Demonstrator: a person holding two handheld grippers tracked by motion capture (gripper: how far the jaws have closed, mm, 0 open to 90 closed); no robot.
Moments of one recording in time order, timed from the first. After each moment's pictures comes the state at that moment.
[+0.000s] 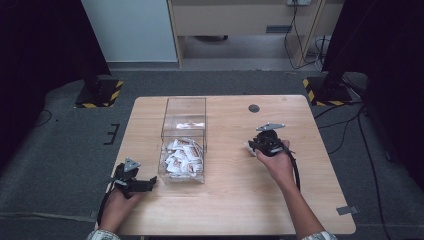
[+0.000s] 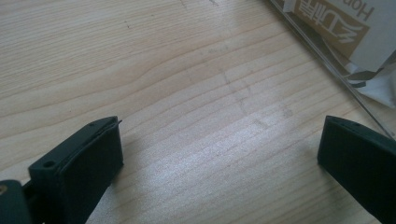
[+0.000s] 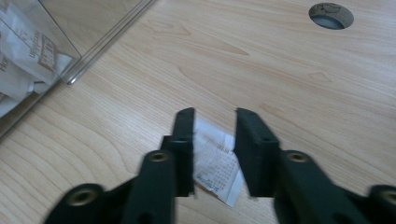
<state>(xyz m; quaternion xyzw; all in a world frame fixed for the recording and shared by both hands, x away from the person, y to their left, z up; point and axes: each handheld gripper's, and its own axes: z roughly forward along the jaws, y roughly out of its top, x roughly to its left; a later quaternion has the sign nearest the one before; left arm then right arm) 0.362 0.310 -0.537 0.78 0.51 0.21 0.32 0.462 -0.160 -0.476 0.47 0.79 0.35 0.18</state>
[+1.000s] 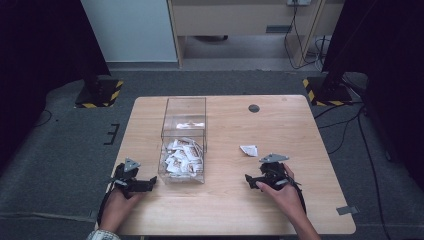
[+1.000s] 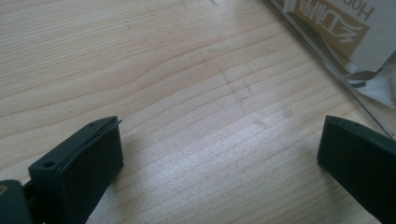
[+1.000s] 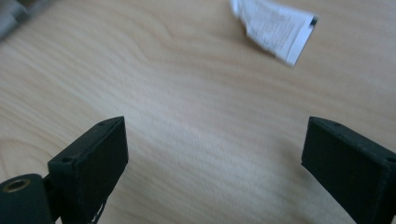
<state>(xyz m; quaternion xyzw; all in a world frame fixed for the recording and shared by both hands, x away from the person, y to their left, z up) 0.361 0.310 -0.537 0.78 0.51 0.21 0.31 0.381 -0.170 -0.524 0.46 0.81 0.34 0.15</state>
